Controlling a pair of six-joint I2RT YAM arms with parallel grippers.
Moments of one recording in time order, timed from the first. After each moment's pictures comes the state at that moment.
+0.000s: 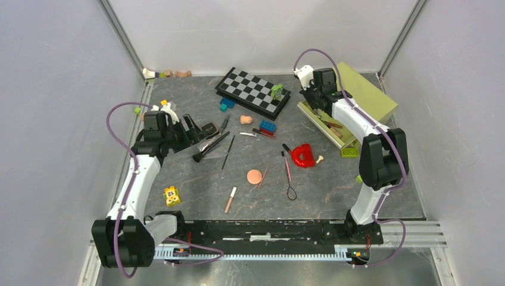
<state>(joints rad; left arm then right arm) 0.03 1.08 0.85 -0.50 0.34 -0.42 0.26 1.82 1.44 -0.32 0.07 -0.43</state>
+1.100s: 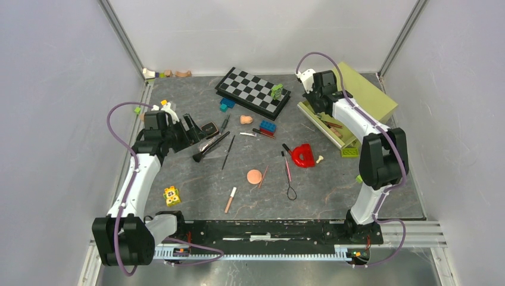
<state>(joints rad) 0.03 1.09 0.85 -0.49 0.34 -0.42 0.26 1.82 1.44 -0.41 0.15 -0.40</state>
